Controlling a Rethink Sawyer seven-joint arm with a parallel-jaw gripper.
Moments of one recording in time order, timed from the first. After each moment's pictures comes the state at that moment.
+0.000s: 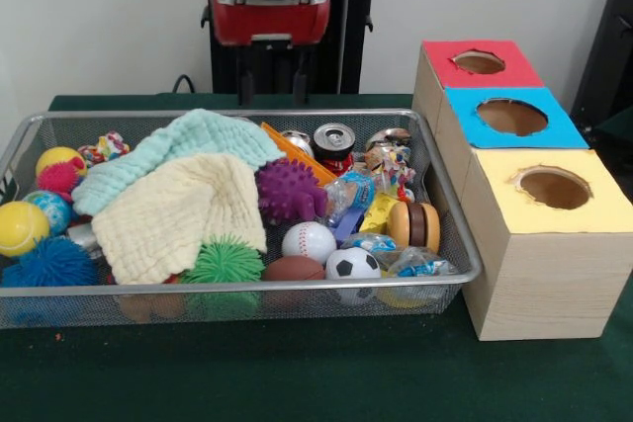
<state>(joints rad) -0.43 -0.78 0.12 1.71 -0.13 0.61 1.38</state>
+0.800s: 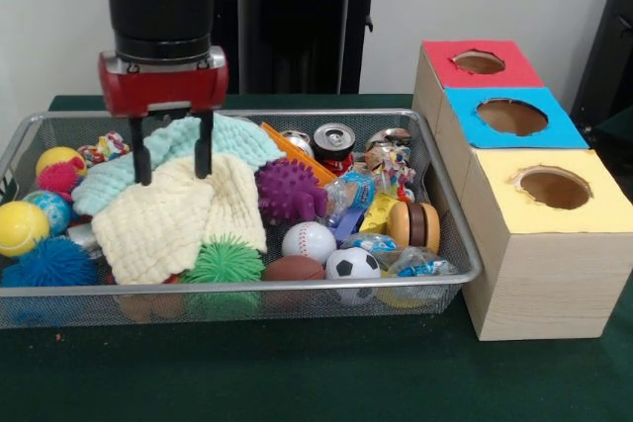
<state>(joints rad) -0.66 -0.65 0.35 1.52 -0.44 0.62 1.26</state>
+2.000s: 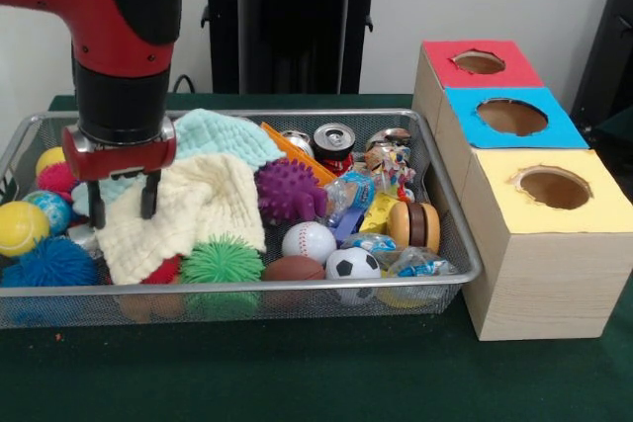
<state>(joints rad) -0.70 -0.47 0.35 1.41 -0.71 0.69 1.22</state>
